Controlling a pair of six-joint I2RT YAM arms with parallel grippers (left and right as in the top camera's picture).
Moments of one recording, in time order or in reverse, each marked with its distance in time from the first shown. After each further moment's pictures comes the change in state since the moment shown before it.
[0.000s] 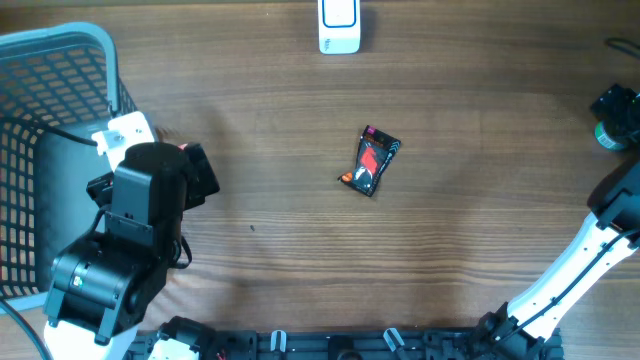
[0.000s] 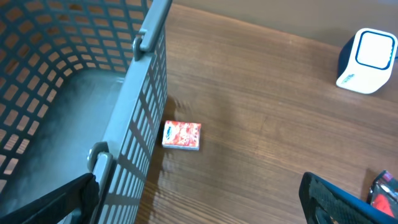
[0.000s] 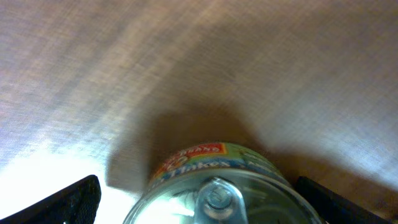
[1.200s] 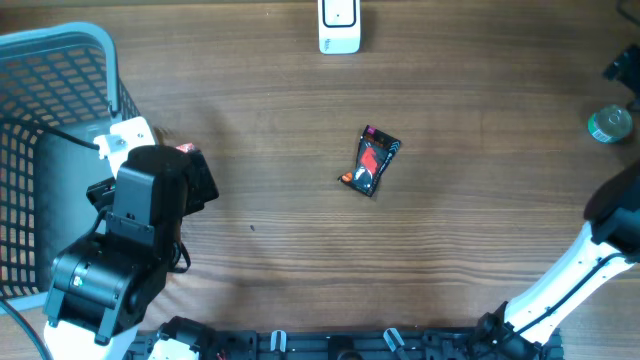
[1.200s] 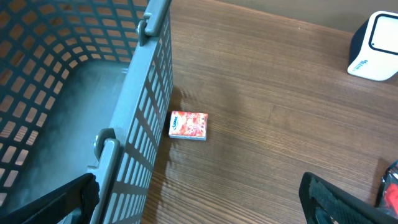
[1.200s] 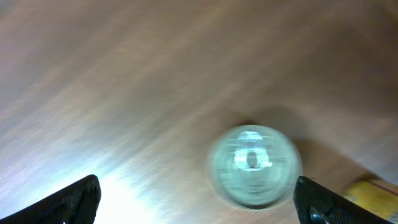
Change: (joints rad) left arm 0.000 0.000 0.000 -0.043 0.000 0.000; right arm 0.067 -0.233 0.001 -0.056 -0.082 -0.030
